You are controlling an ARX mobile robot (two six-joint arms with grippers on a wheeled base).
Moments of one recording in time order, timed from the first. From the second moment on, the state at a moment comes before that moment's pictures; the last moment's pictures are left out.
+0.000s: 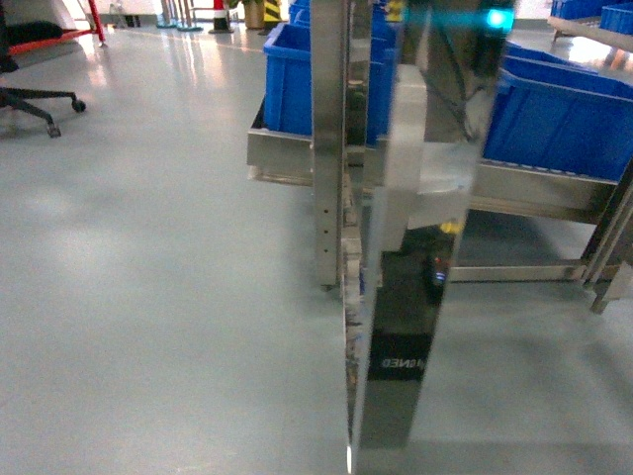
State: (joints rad) left arm 0.00 0.01 0.01 -0.01 0.00 0.00; right arm 0.00 0.00 0.01 0.00 0.00 0.00
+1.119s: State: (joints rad) left arm 0.00 0.01 0.01 -0.01 0.00 0.00; right arm 0.00 0.00 0.01 0.00 0.00 0.00
